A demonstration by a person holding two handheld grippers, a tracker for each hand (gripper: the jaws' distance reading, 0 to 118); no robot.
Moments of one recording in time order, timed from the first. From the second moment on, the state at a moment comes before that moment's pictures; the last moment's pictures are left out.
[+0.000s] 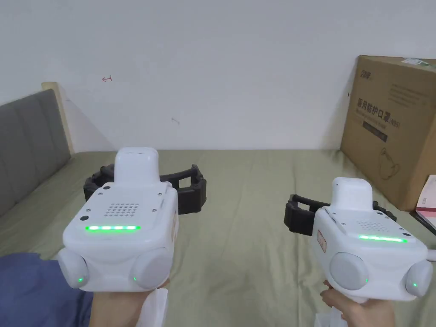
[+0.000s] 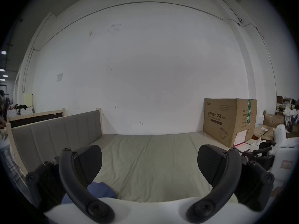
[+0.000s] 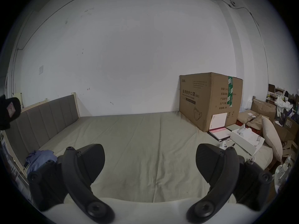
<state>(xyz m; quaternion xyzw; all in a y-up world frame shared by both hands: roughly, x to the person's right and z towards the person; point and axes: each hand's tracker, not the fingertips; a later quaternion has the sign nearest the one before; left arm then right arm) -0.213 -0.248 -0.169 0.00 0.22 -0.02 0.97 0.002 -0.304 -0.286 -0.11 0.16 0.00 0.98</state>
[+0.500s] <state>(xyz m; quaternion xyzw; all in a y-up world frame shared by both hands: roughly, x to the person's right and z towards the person) -0.257 -0.269 -0.164 -0.02 0.23 -0.02 0.97 0.009 -0.291 -0.278 -0.06 0.11 0.00 0.99</state>
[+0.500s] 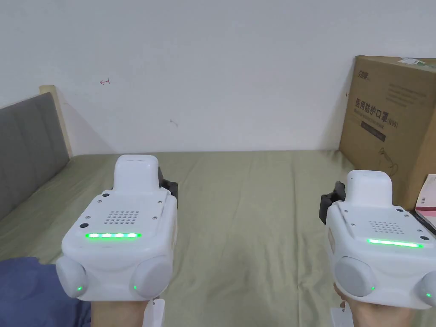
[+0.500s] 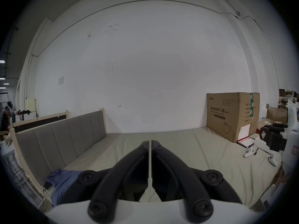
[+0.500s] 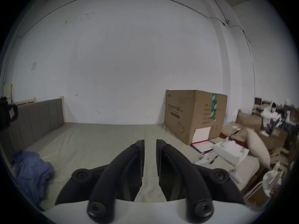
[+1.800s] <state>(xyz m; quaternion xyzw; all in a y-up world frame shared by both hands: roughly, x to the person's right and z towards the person) -0.391 -0.258 -0.013 -0.05 0.45 0.02 0.89 -0.200 -0.281 -0.222 -0.06 0.41 0.04 0.91</state>
